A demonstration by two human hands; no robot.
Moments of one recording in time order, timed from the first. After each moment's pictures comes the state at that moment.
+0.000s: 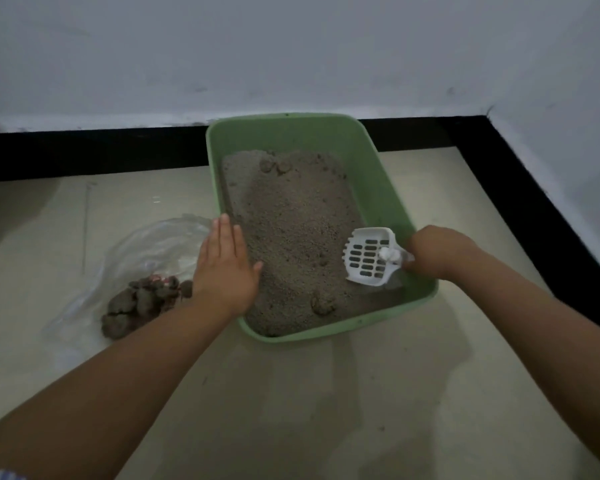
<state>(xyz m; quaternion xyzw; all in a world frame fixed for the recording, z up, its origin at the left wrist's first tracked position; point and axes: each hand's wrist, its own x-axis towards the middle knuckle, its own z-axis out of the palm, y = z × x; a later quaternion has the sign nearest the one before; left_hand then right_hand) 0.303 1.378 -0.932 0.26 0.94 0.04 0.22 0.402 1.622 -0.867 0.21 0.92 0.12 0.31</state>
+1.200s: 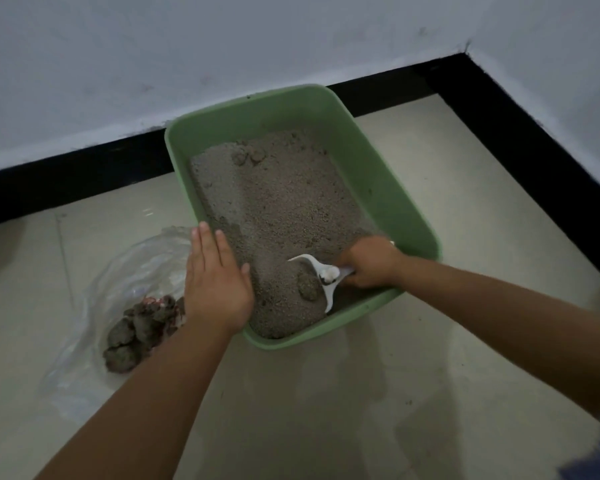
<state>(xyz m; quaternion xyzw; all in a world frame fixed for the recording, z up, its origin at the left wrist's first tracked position) 0.305 1.381 -0.939 0.25 0.95 0.08 0.18 0.393 1.586 -0.943 0.05 0.96 -0.04 0.27</state>
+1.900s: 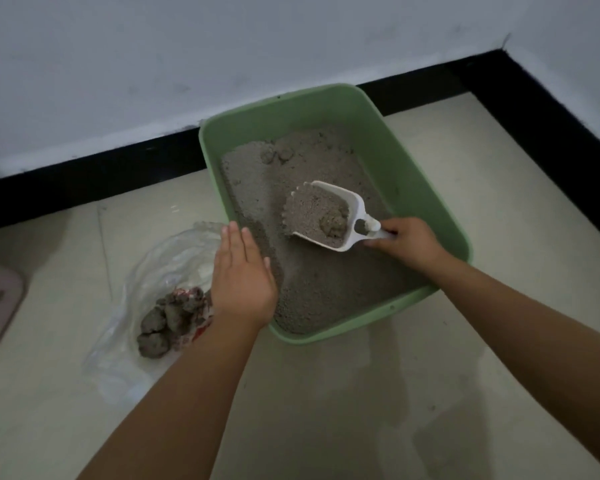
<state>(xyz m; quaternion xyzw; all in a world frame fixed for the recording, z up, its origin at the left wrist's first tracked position) 0.308 1.377 -0.933 0.25 0.95 0.06 0.18 0.396 1.595 -0.944 0.33 0.88 -0.33 0.05</state>
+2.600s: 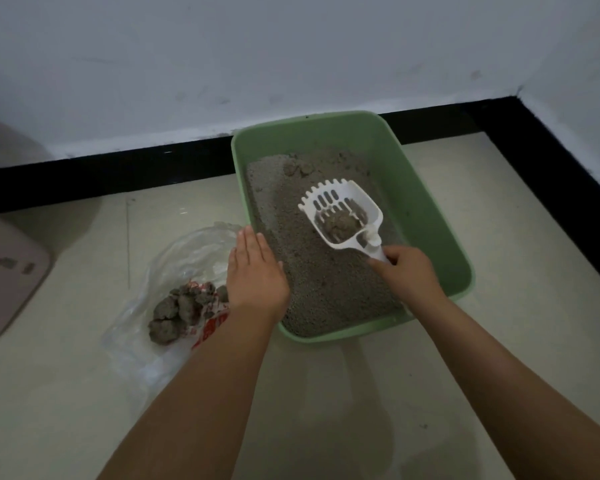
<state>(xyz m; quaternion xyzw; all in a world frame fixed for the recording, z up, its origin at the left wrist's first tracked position) 0.311 1.377 -0.924 0.22 0.95 0.05 0.20 0.401 1.542 -0.909 0.40 0.84 -0.37 0.02</state>
